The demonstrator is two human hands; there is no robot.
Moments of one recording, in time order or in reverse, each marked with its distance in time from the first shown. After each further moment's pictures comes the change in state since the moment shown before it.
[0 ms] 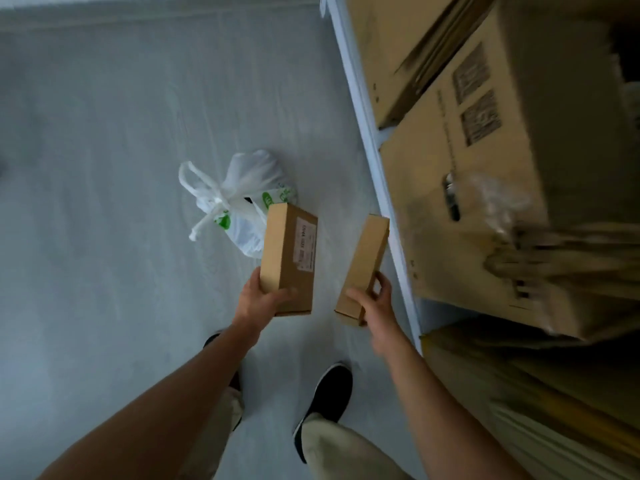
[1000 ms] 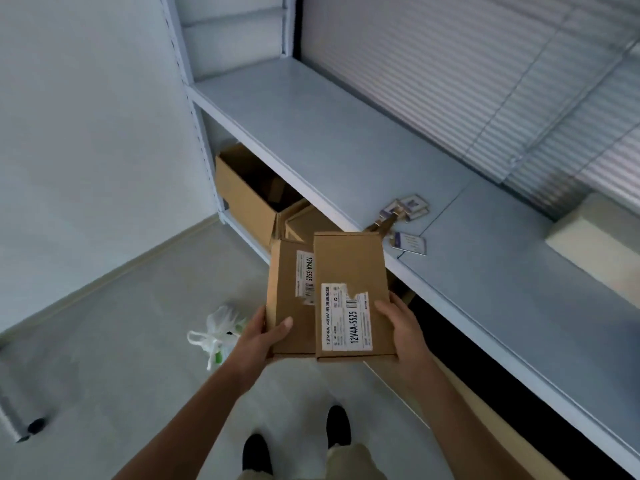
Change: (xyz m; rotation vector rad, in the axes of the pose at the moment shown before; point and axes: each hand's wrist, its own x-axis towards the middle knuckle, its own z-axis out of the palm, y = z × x) left_hand -0.444 0.256 -0.077 0.039 -0.732 0.301; right_hand -0.567 -0.154 -0.080 0.524 0.189 -0.489
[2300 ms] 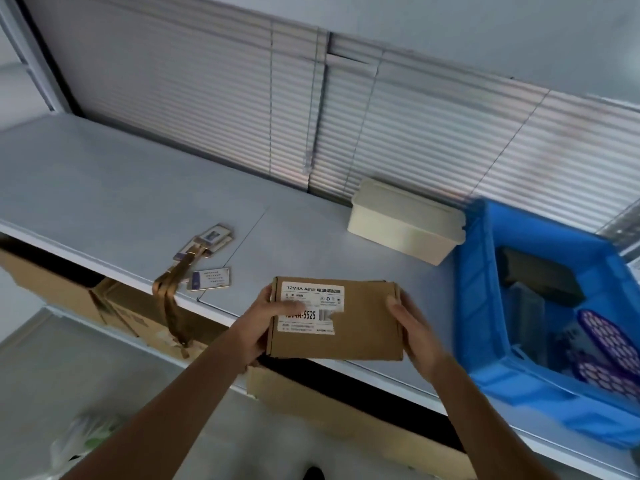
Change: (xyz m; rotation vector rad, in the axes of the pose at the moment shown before) left_hand 0.098 -0.003 0.398 0.204 -0.428 -0.172; right_hand -0.060 -0.059 -0.384 0.058 0.335 -0.204
